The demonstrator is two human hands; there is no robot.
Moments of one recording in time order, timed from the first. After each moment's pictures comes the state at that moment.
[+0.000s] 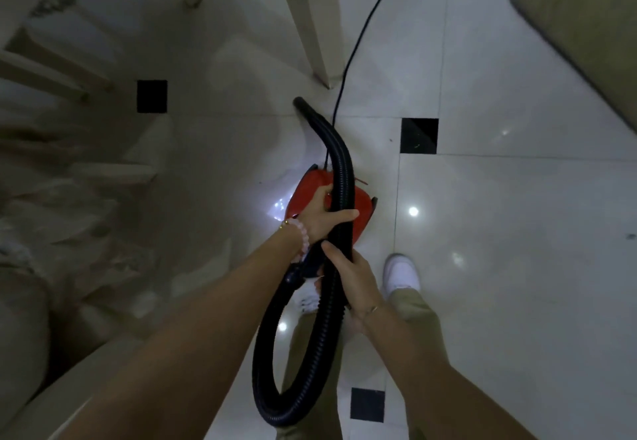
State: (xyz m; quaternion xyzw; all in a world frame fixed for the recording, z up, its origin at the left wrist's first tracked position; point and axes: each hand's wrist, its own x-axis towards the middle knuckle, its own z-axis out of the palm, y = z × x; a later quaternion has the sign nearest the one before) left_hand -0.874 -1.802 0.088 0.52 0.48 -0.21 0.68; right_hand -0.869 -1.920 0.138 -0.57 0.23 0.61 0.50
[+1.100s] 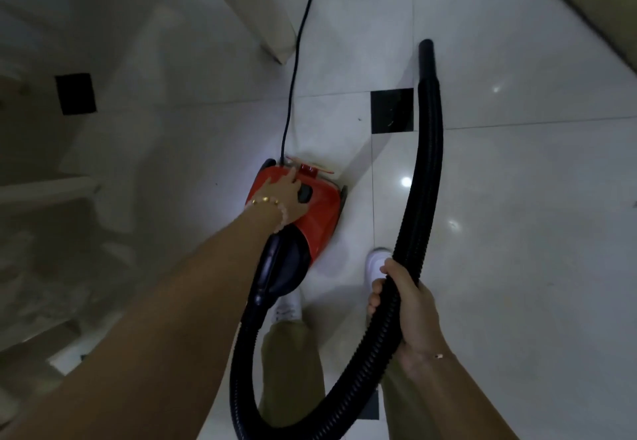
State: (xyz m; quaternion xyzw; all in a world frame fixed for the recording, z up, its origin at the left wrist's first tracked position) left_hand -0.825 -1.784 -0.015 0.83 0.22 -0.47 0.22; right_hand -0.812 -2.018 0.083 -0.55 0.40 0.50 0.54
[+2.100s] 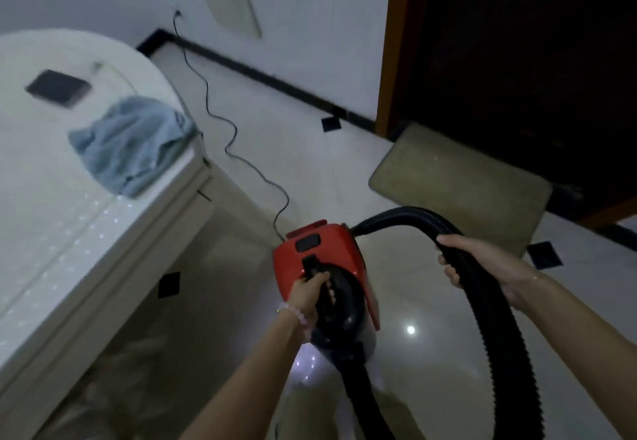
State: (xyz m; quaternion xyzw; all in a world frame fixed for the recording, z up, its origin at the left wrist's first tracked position) left_hand -0.723 -1.907 0.434 0.43 0.56 -0.08 0.70; right_hand -0.565 -2.118 0.516 -0.61 0.18 0.51 0.58
